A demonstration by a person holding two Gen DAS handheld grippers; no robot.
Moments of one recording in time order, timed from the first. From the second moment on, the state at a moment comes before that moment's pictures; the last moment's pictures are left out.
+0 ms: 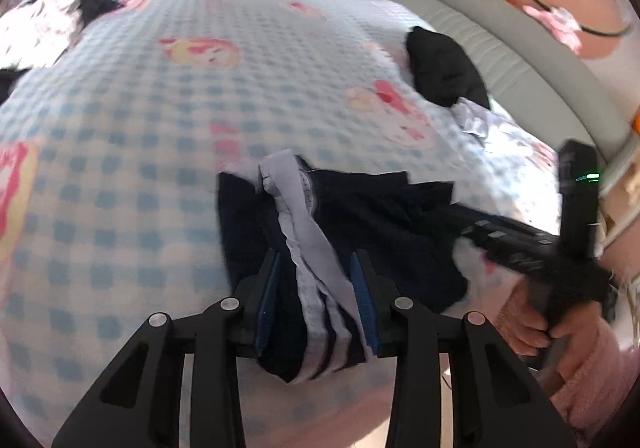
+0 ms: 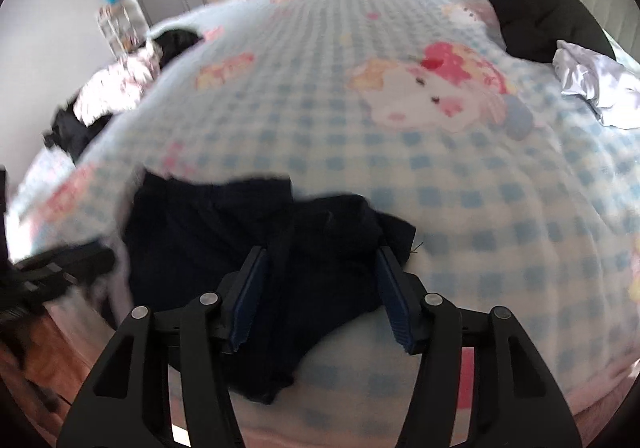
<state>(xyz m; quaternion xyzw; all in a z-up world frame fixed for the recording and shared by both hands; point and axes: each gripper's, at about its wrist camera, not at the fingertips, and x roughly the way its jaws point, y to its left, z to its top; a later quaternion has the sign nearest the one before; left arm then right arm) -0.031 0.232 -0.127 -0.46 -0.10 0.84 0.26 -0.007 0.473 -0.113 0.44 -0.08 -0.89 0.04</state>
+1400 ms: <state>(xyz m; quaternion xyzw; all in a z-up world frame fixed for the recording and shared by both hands) -0.014 0.214 -0.120 -0.46 -0.16 0.82 0.29 0.033 0.454 -0.104 0.42 -0.07 -0.90 0.01</state>
